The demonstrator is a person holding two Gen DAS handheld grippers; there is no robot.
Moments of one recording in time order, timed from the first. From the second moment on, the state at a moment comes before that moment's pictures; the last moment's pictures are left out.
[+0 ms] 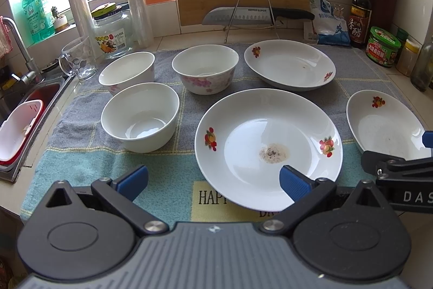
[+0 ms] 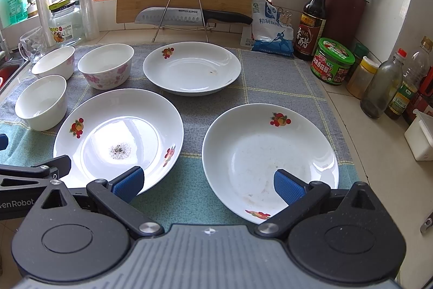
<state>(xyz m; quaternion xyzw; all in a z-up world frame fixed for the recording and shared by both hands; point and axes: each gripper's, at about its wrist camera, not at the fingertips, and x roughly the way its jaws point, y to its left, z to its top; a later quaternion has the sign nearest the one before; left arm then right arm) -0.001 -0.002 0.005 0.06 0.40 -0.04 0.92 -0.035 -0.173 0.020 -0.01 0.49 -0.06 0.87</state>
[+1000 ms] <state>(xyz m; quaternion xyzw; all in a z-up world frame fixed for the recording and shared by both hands) 0.006 0.001 0.003 0.06 0.38 -0.06 0.92 -0.036 -0.174 0.022 -0.01 0.48 -0.07 0.87</state>
